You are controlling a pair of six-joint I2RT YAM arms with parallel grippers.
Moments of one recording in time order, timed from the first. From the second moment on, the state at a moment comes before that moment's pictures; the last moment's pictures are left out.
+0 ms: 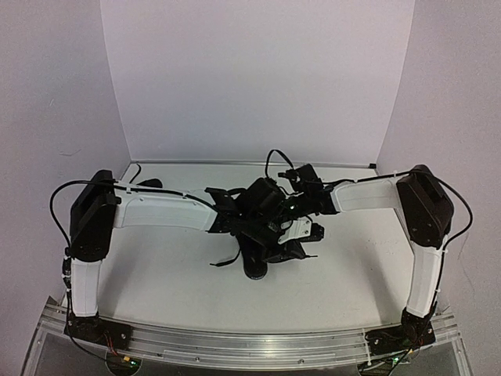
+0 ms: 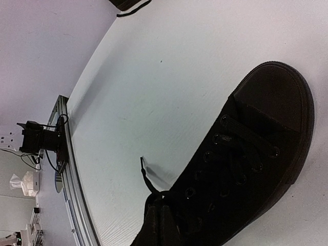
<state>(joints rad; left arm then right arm) -1.12 2.04 1.58 -0.28 0.47 0.57 0.67 1.99 1.31 -0.08 -0.70 0.32</state>
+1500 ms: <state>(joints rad) -1.10 2.24 1.89 -0.27 0.55 0.69 0.59 2.03 1.33 -0.08 -0.79 0.26</state>
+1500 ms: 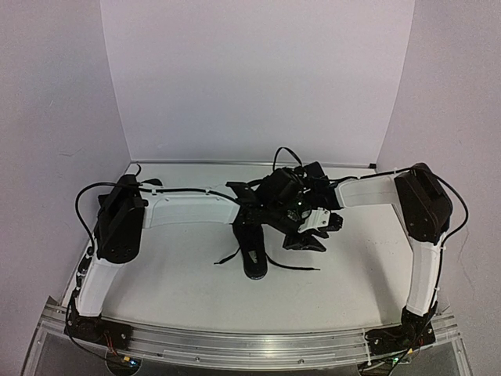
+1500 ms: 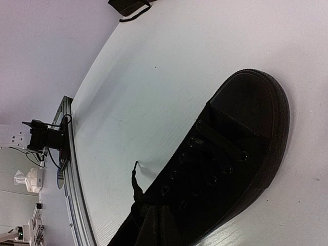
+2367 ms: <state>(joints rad) -0.94 1.42 0.86 0.23 0.06 -0.03 0.70 2.06 1.39 -0.06 -0.80 0.34</state>
